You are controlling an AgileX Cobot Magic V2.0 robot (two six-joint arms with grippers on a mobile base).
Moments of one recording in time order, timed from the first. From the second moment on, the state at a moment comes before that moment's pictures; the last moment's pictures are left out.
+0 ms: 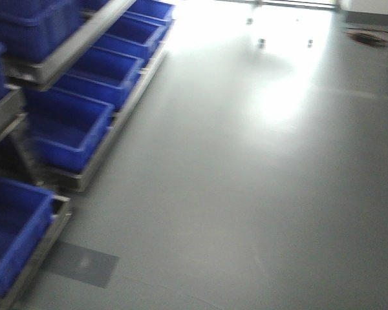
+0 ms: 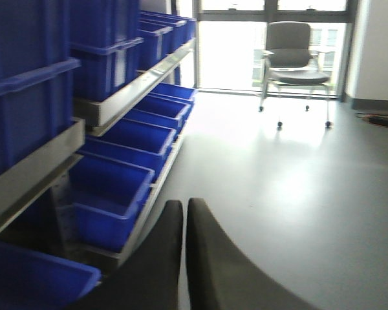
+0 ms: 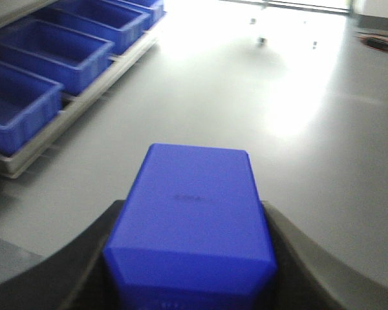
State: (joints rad) left arm -0.01 0.03 0.03 0.01 0.10 -0.04; right arm 0.01 0.24 -0.35 0.10 0.54 -0.15
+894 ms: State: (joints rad) left arm -0.01 0.03 0.03 0.01 0.10 -0.04; right arm 0.01 0.24 -0.35 0.10 0.54 -0.15
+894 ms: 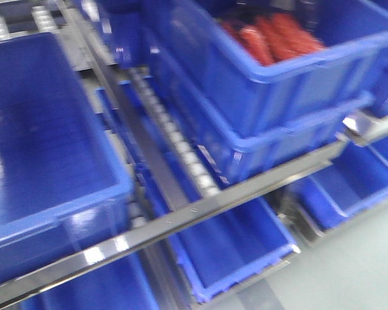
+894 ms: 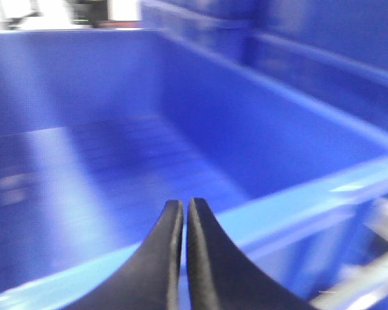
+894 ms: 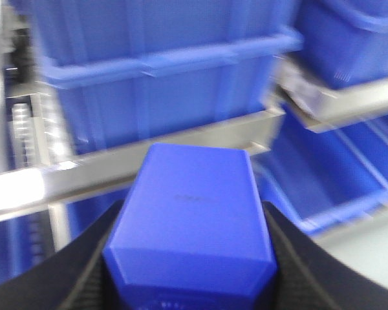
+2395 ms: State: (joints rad) left arm -0.01 0.03 0.03 0.01 0.10 -0.04; right arm 0.01 0.24 -0.35 0.10 0.54 -0.15
